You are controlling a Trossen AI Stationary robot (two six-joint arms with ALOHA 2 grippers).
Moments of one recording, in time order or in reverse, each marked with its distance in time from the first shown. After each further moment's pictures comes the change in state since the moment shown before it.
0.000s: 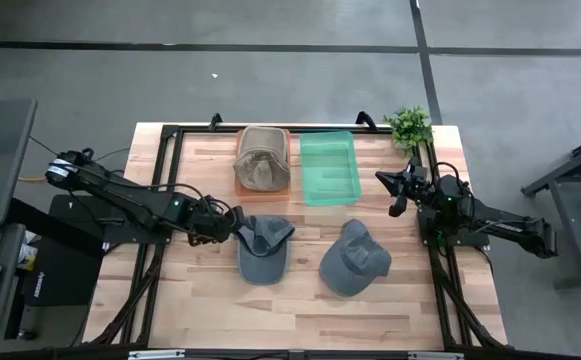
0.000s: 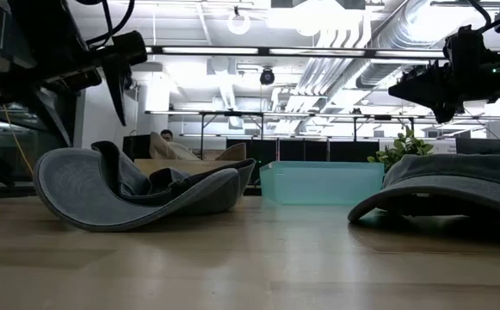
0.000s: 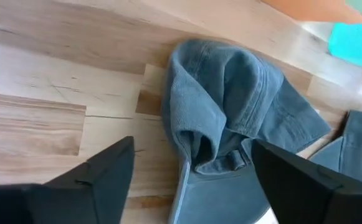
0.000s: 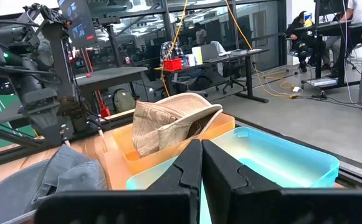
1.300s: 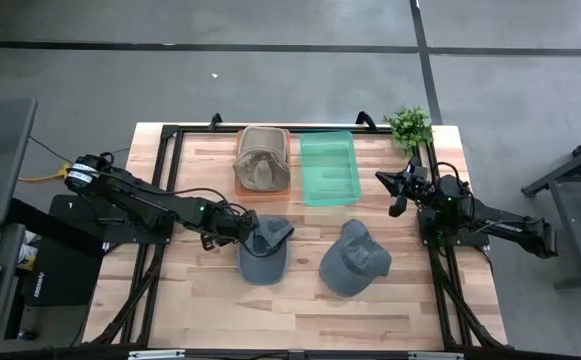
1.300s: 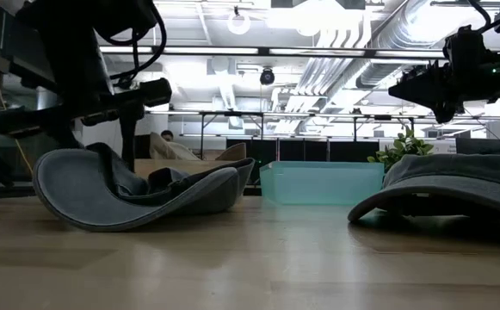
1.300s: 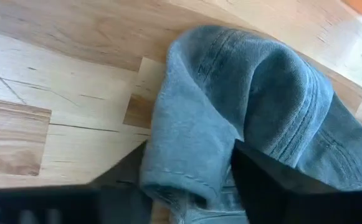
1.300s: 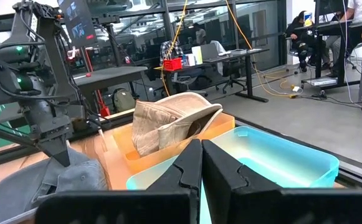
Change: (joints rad) left arm 0.073 0.229 -0.002 0.171 0.084 -0.013; right arm 0.000 0.000 0.000 0.000 0.000 0.000
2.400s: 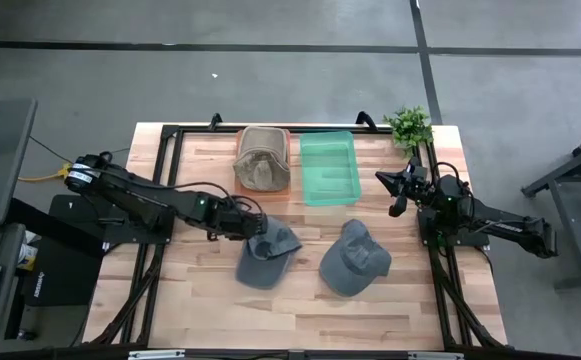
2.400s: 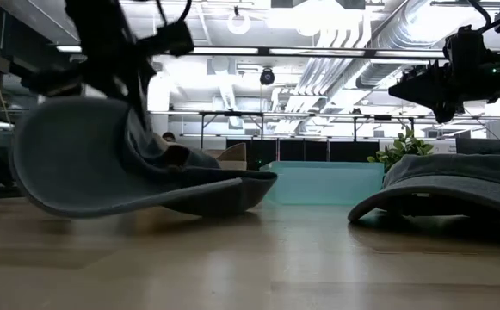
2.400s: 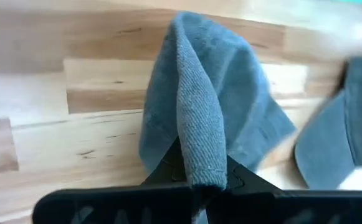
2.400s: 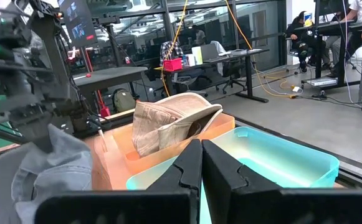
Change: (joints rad) left arm 0.000 0.000 0.221 -0.147 -0.003 0.333; right arm 0.000 0.000 0.000 0.000 0.000 0.000
